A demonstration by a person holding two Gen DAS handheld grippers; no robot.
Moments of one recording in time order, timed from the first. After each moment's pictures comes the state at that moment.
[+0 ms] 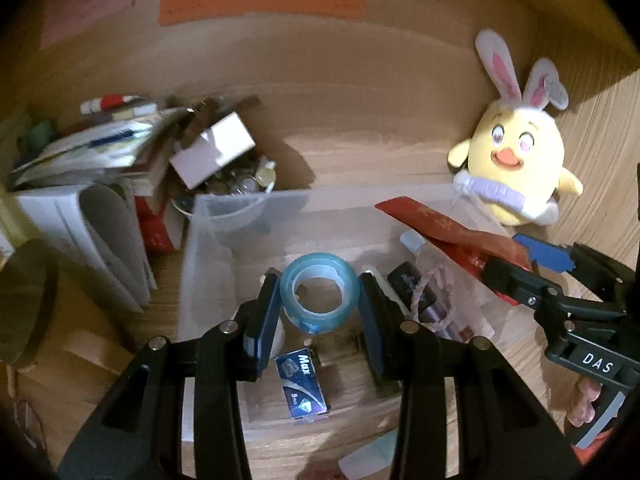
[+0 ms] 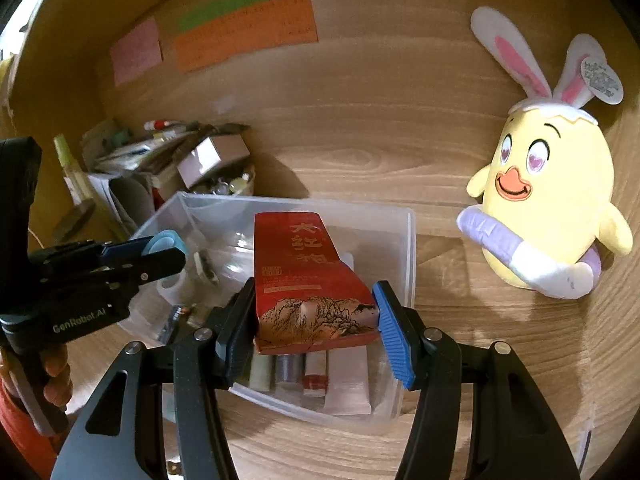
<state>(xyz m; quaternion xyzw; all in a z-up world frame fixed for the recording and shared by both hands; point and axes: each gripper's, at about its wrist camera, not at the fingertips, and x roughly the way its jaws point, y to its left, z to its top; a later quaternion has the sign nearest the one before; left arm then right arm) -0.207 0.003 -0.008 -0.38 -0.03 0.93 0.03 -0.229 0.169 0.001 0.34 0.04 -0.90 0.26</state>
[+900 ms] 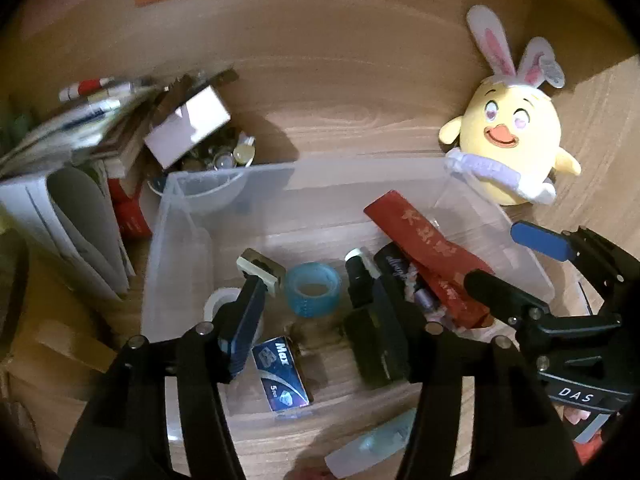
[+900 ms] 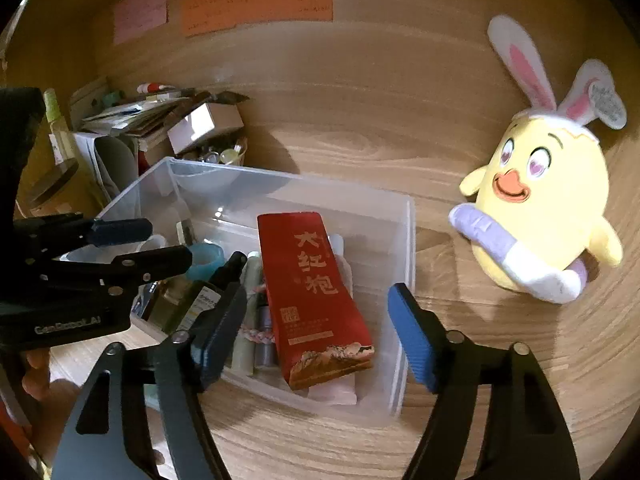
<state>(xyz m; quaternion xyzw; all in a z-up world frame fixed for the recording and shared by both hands) -0.206 0.013 -0.015 -0.40 -0.03 0.92 0.04 -0.220 0.158 -0.004 0.34 0.11 -0.90 0.23</state>
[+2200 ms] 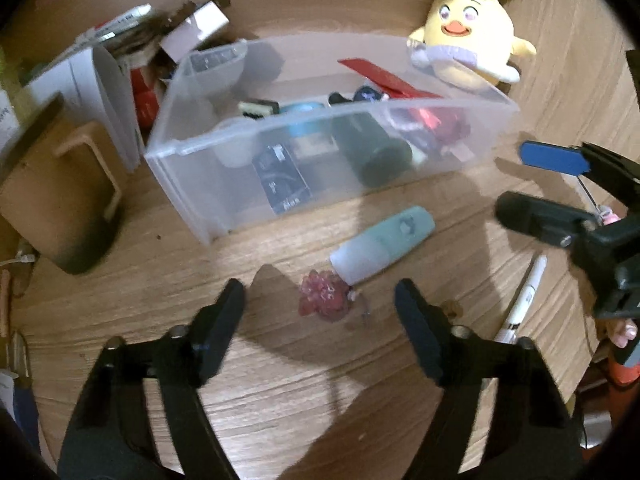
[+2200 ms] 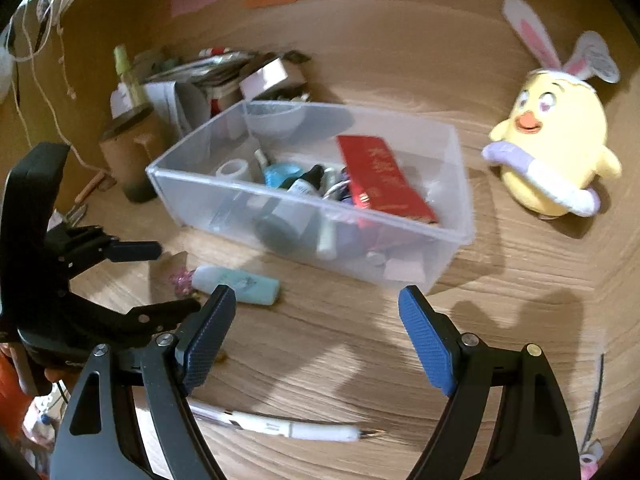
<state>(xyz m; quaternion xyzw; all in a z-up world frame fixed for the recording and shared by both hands) -0.105 0.012 -0.070 -0.47 0.02 0.88 0.08 -0.139 0.160 -0.027 0.38 0.10 -0.87 0.29</state>
